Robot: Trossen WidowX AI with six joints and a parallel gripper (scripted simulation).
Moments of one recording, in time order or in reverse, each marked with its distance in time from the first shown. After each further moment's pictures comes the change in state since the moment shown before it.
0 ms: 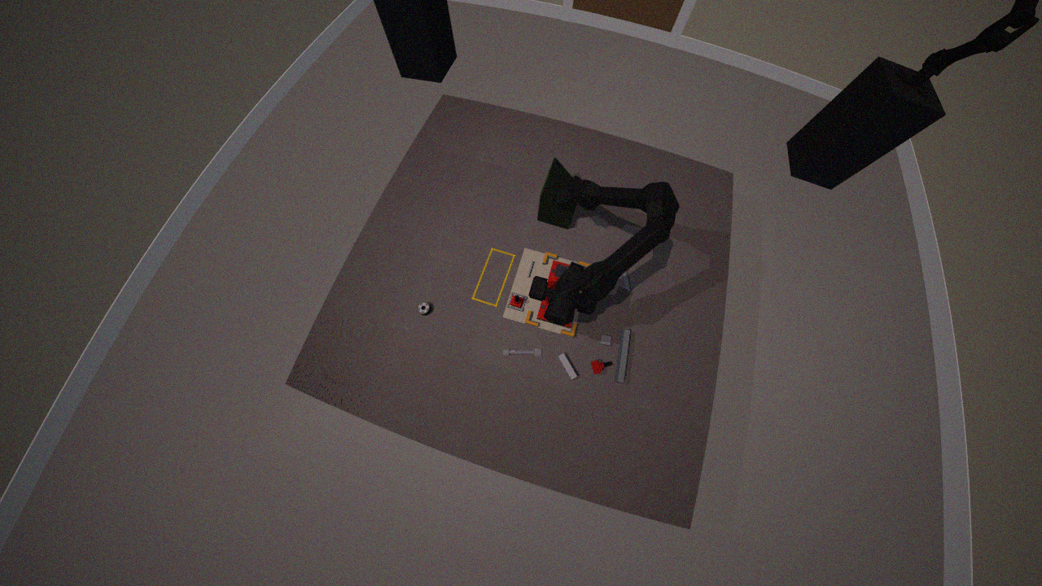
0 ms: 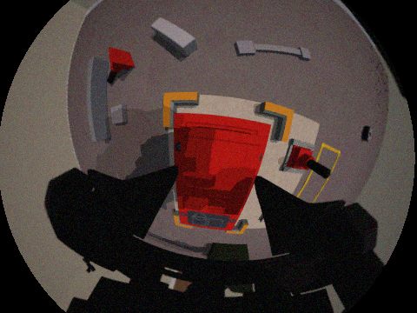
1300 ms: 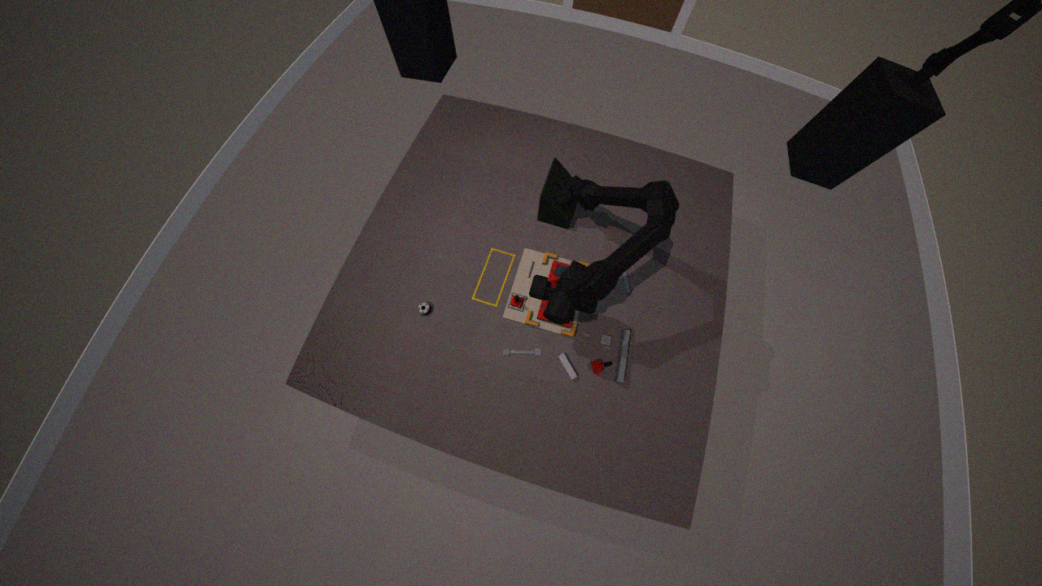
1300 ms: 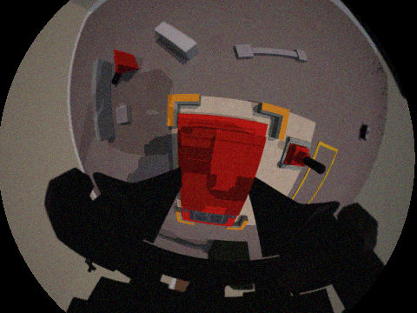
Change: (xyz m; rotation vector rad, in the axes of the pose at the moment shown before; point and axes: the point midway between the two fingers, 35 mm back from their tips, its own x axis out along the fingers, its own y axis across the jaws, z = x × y) arm -0.009 0.000 0.000 0.004 0.003 0.003
